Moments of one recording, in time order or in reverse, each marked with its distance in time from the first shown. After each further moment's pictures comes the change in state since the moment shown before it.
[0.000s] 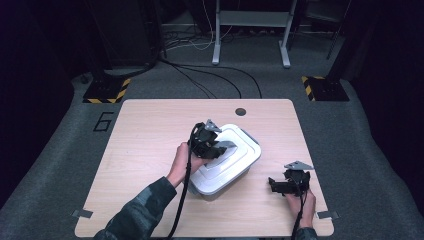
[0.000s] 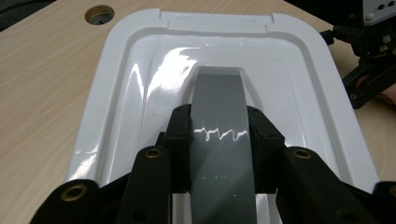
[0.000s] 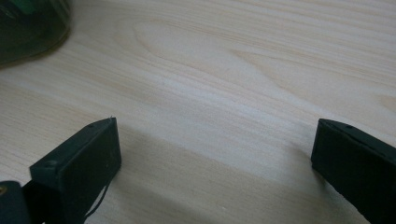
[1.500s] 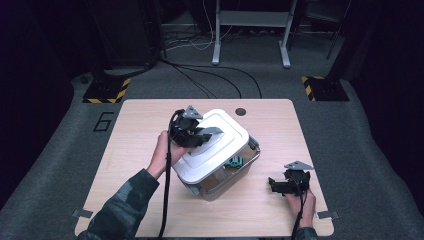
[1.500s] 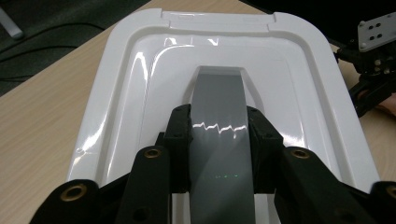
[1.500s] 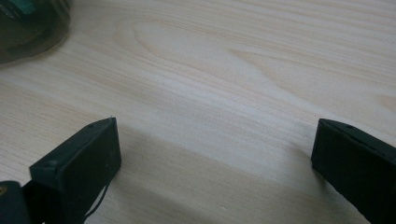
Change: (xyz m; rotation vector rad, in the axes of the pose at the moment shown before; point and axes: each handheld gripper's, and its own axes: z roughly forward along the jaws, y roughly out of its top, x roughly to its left) left arm 0.027 0.009 -0.054 -0.062 0.036 0.008; right arm 0.000 0.000 0.000 0.001 0.000 0.003
